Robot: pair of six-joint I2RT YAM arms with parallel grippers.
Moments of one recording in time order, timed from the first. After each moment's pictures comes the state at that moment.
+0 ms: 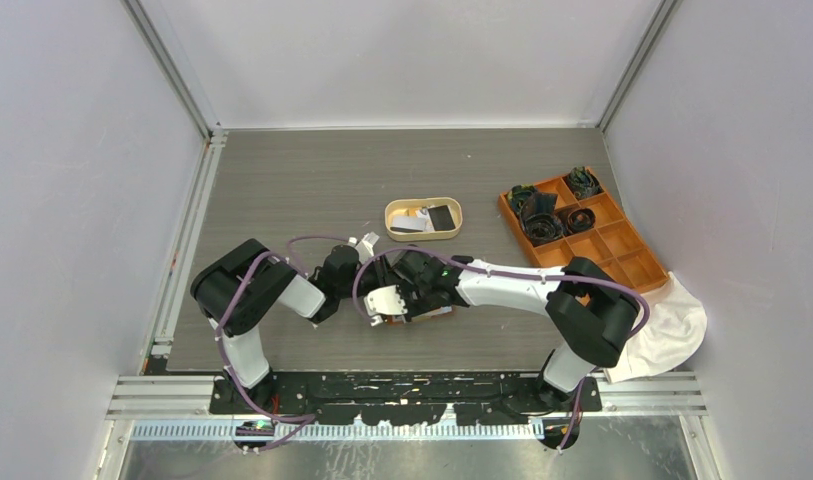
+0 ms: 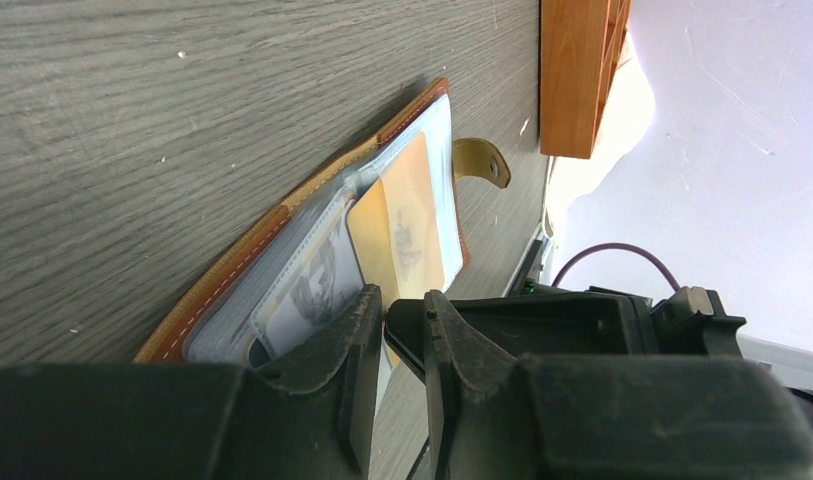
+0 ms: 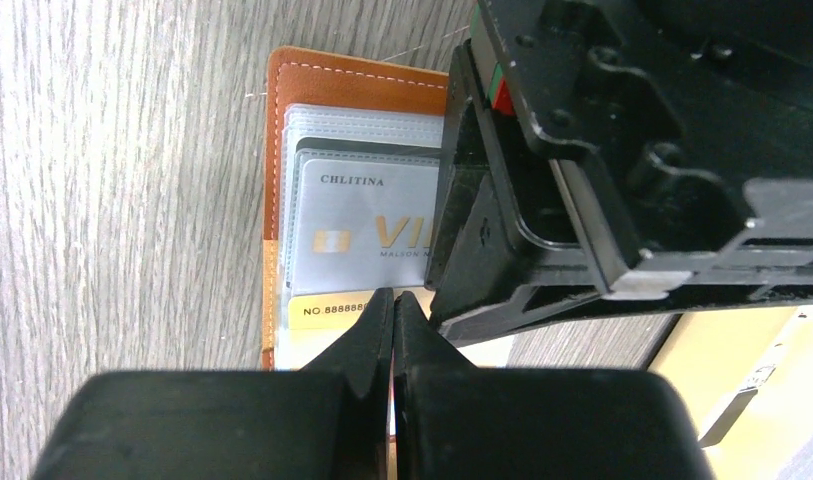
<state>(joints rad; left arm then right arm) -0.68 1.82 0.49 0.88 0.48 -1.11 0.97 1.61 0.92 -0.39 -0.11 -0.97</state>
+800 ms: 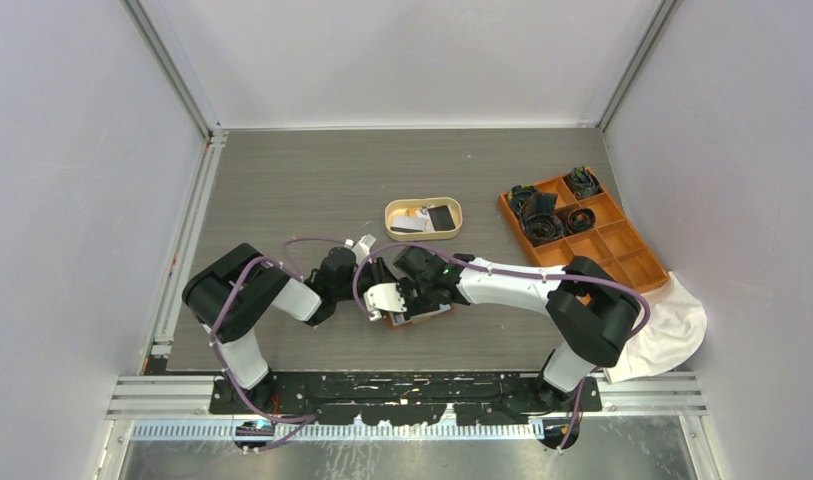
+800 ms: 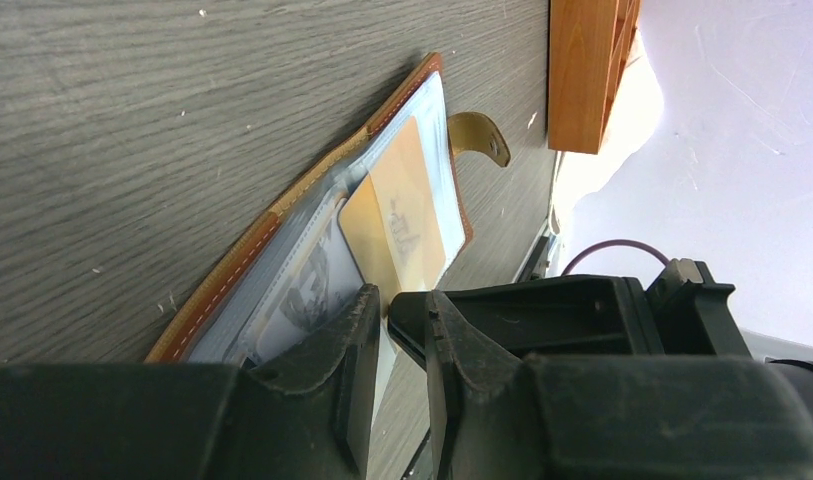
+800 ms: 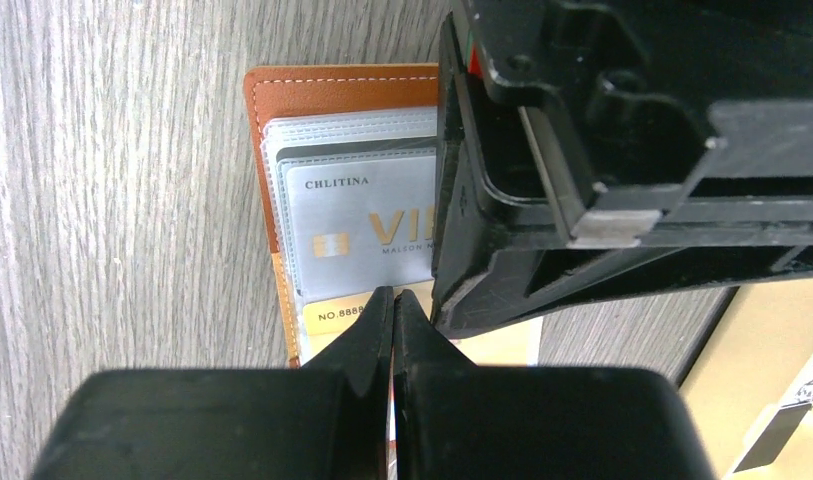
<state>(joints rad) -0.68 1.77 0.46 0.84 0.46 -1.10 0.95 1.61 0.92 -0.40 -0.17 -0.91</state>
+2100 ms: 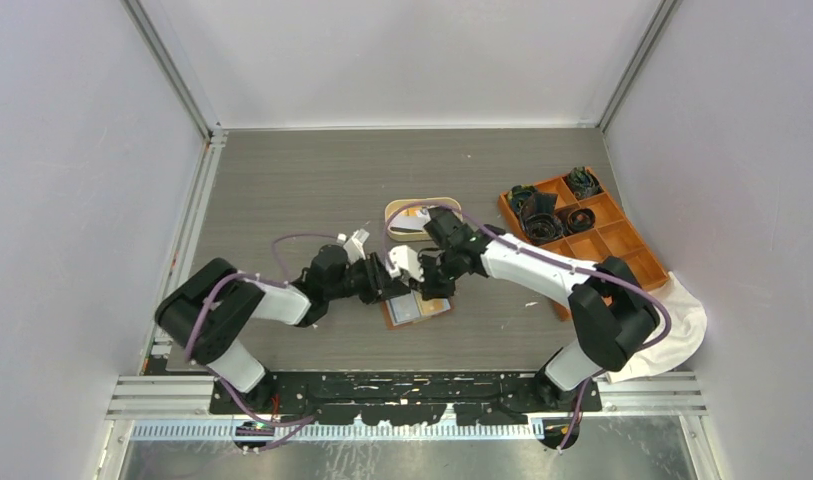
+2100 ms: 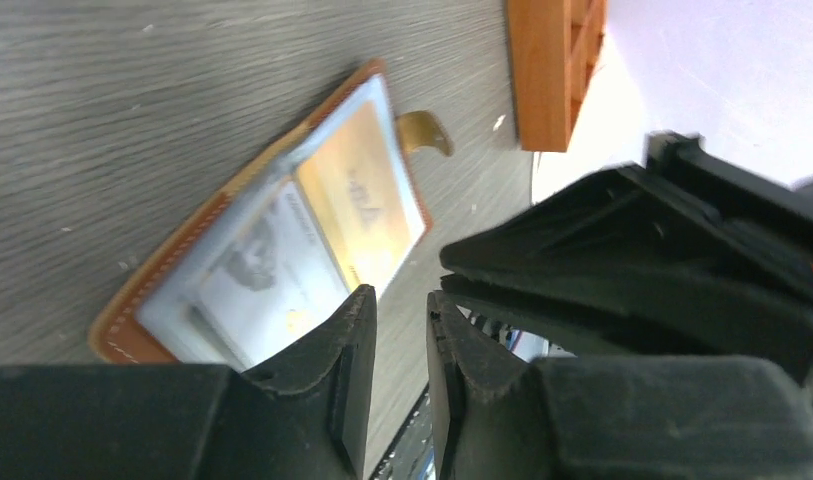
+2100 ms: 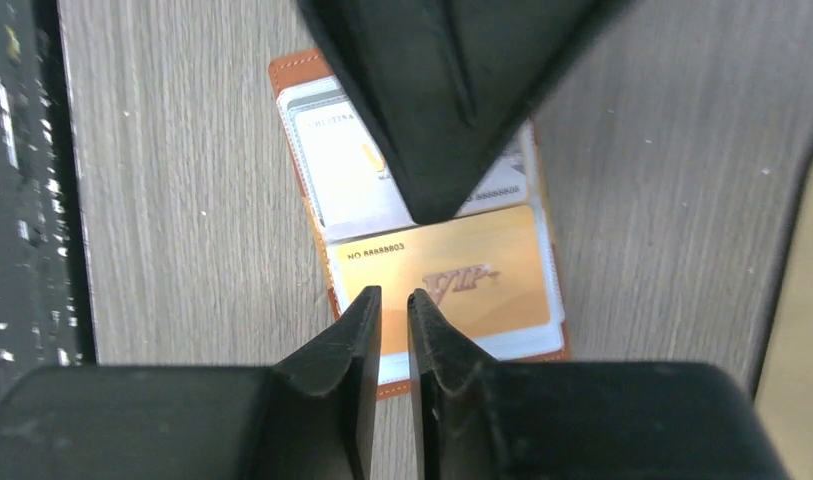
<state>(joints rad) -0.66 1.64 0.42 0.79 0.45 -1.09 0.74 1.55 0.98 -0.56 -0.47 -0.83</state>
